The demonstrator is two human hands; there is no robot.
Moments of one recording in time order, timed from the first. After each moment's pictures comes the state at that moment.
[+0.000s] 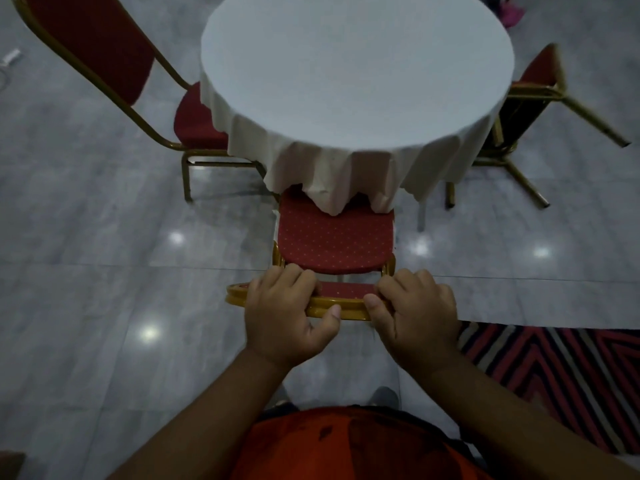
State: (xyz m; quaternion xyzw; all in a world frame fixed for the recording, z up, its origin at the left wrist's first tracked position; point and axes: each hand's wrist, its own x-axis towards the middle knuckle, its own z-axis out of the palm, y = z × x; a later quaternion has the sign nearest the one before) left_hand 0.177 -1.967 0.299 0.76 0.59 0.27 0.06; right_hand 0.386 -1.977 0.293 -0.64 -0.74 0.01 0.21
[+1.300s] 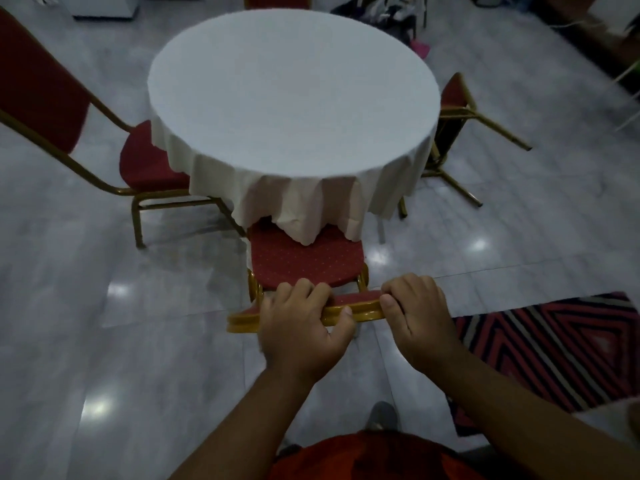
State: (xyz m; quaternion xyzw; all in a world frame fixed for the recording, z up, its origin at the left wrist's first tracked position) left_hand 0.175 -1.942 0.307 0.77 0.58 0.24 0.14; right_hand 0.379 -1.972 0.297 -0.69 -0.68 0.10 0.22
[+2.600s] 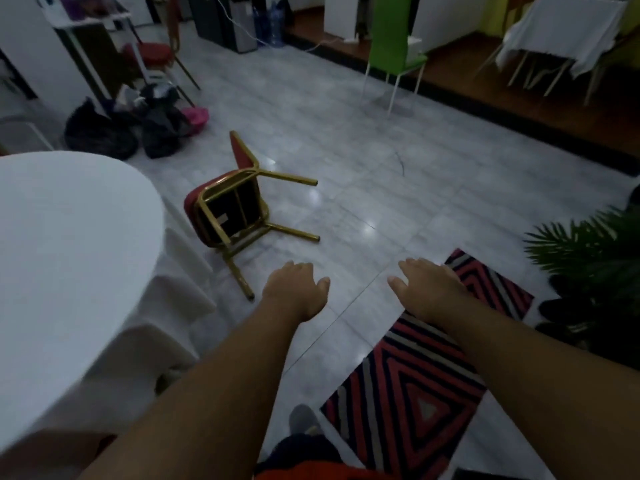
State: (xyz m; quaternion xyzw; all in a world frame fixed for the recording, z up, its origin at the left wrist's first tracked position) left_hand 0.817 -1.735 0.340 0.92 0.32 -0.13 0.19; right_hand 0.970 -1.921 0.357 -0.92 -0.36 0.18 -0.03
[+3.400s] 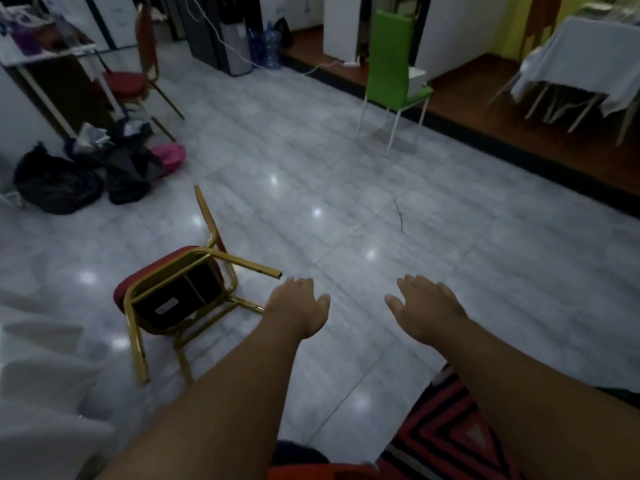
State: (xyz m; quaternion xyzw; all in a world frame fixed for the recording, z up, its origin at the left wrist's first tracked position) left_hand 1.275 -1.546 0.346 0.90 0.35 -0.14 0.21; right_hand 1.430 -1.723 0.352 -0.91 -0.36 0.20 -0.02
